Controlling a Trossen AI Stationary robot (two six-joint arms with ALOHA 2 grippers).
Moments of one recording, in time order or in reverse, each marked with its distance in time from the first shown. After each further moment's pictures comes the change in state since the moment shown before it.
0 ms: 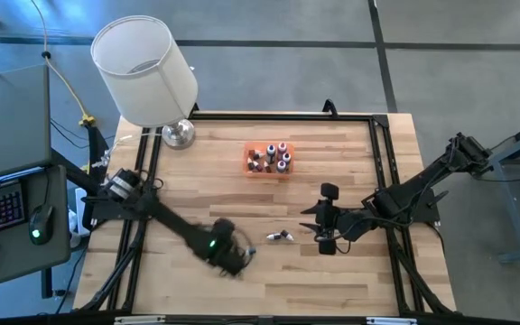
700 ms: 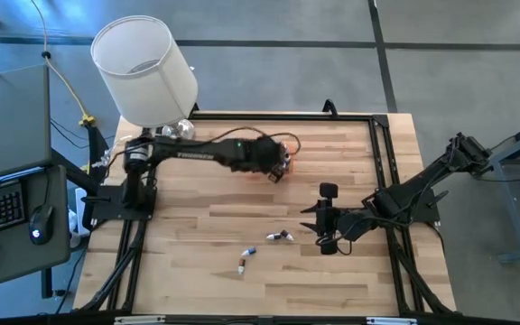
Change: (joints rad) left arm 0.662 0.012 0.293 0.195 -0.143 0.954; right arm -0.001 -0.003 0.000 -0.004 0.013 -0.136
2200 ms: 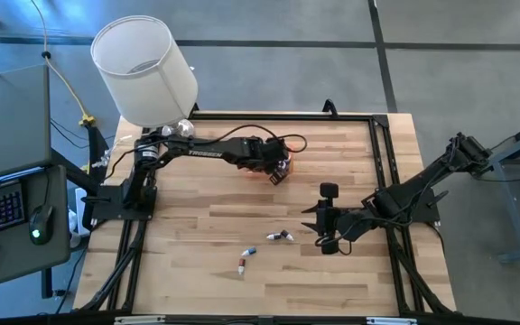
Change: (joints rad) left arm 0.065 0.089 -0.008 0.150 0.122 0.278; right arm 0.000 -0.001 0.000 -0.037 -0.011 0.008
